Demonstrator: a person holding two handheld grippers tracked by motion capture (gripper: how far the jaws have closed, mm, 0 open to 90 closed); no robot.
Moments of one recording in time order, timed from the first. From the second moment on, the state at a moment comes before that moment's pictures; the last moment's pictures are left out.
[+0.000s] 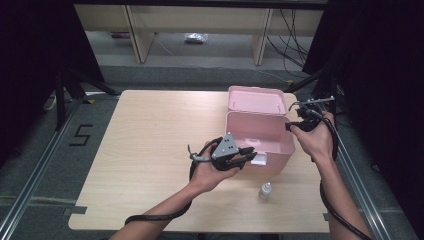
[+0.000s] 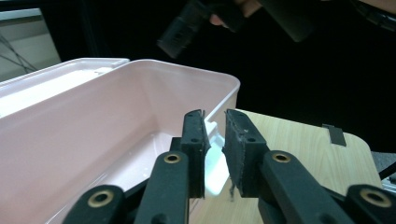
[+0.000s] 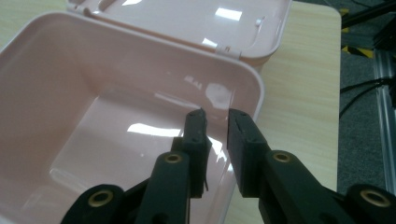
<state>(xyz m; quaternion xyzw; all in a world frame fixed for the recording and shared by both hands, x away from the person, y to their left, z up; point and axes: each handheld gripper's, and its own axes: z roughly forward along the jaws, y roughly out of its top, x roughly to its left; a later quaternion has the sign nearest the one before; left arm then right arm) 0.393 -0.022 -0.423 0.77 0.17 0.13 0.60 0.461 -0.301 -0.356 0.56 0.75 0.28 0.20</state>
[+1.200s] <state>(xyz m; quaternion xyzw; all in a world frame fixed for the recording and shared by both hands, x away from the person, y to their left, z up) 0.404 0.067 -0.428 0.76 0.27 0.16 0.58 0.383 -0.284 -0.362 0.57 0.78 0.24 0.12</state>
